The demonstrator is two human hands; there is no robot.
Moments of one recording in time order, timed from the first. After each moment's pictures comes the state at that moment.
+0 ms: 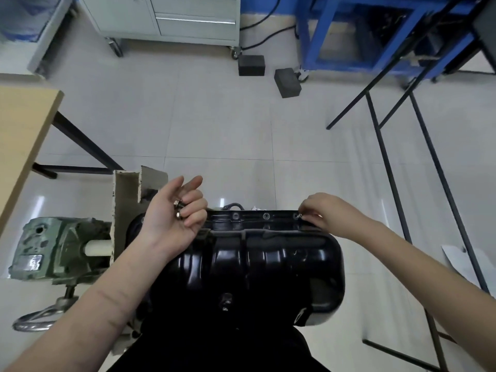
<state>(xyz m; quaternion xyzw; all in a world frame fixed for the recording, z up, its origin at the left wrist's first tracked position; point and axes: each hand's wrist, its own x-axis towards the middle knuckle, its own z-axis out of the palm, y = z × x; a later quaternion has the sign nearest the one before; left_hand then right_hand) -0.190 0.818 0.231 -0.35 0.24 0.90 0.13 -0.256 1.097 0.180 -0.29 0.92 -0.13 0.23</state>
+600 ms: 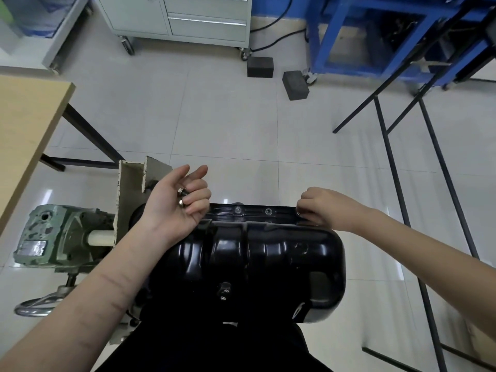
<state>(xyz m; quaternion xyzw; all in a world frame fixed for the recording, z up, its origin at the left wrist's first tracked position) -0.190 0.818 0.232 -0.34 0.24 0.90 0.14 -0.267 1.093 0.180 -0.45 0.87 -0.04 0.18</state>
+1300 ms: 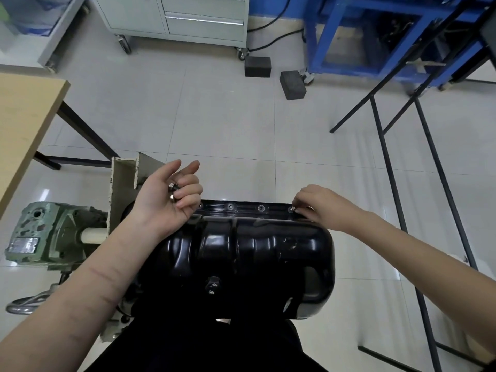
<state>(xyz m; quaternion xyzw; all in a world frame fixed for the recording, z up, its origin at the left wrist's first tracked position) -0.190 0.821 0.232 -0.34 0.25 0.90 0.13 -0.260 1.101 0.177 -0.37 0.90 -0.12 0.18</state>
